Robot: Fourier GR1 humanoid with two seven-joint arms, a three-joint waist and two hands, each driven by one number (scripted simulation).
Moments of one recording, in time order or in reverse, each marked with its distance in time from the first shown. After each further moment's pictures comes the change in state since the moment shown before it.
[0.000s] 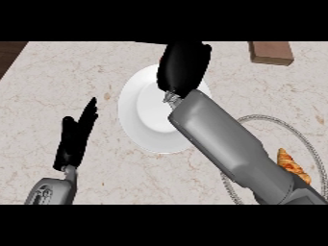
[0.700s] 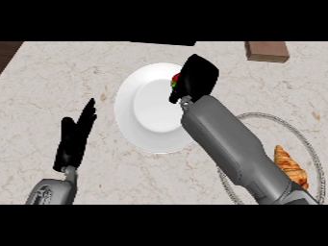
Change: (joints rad) left arm 0.006 -0.008 0.010 0.006 -0.006 0.015 -0.006; right arm 0.081 0.003 -0.046 0.183 -0.245 -0.110 -0.065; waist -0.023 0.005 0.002
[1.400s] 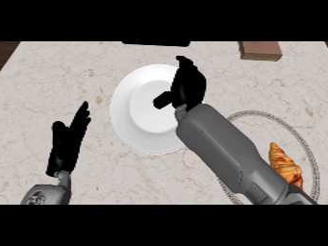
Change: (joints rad) left arm 0.040 0.011 0.022 -0.030 0.009 -0.005 -0.004; right arm 0.019 0.006 0.094 0.011 -0.338 -0.262 -0.178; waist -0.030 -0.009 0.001
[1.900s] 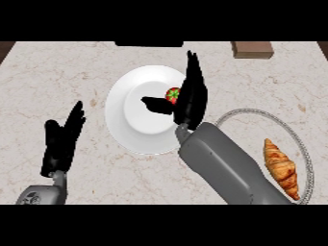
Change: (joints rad) left arm 0.005 0.008 0.022 -0.024 0.005 0.009 0.026; right arm 0.169 0.001 0.021 -0.224 -0.061 -0.394 -0.154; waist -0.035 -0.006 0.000
